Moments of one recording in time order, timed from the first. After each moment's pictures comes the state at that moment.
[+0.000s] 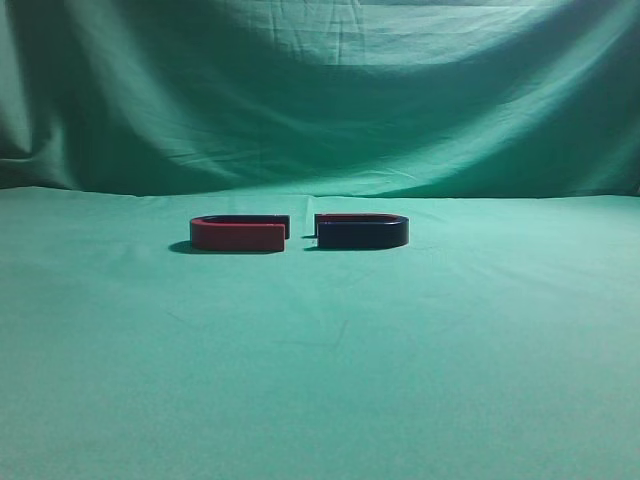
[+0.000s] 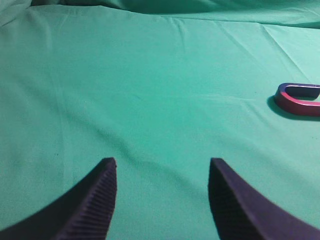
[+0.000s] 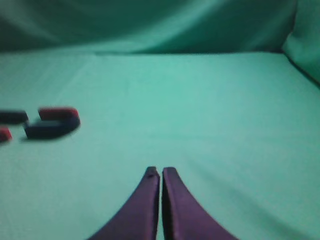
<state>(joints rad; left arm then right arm) 0.01 -0.01 0.02 -0.03 0.35 -0.03 0.14 -0.01 0.03 0.08 0.28 -0.05</state>
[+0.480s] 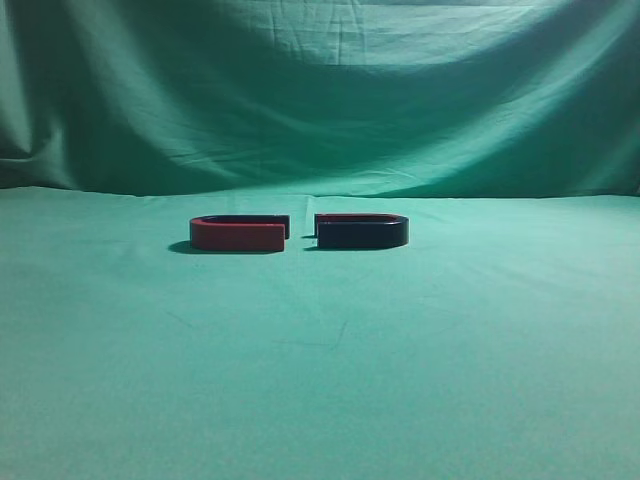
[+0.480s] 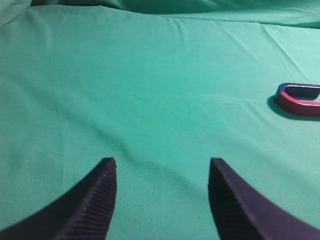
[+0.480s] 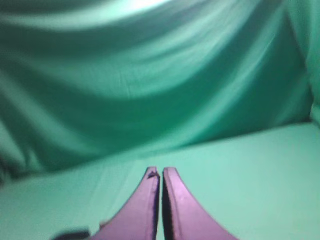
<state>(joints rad) 0.01 -0.01 0.02 -0.03 0.35 -0.03 0.14 0.09 -0.18 0.36 0.18 -0.09</state>
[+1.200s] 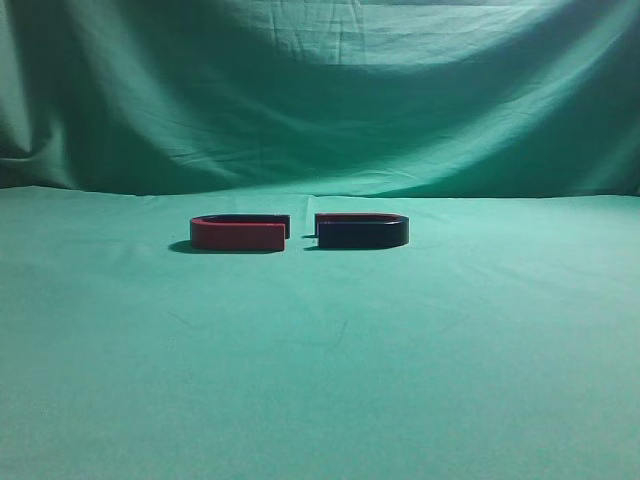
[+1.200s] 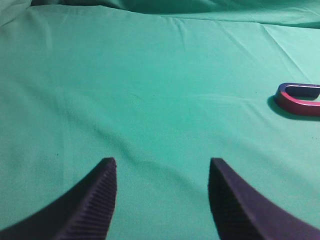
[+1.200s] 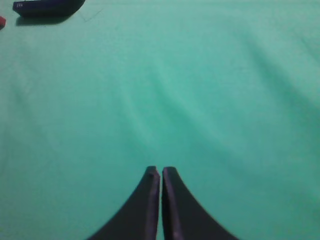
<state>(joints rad) 0.01 -0.01 0.02 -0.03 0.35 -0.03 0.14 1.09 -0.64 0.33 0.72 -0.20</state>
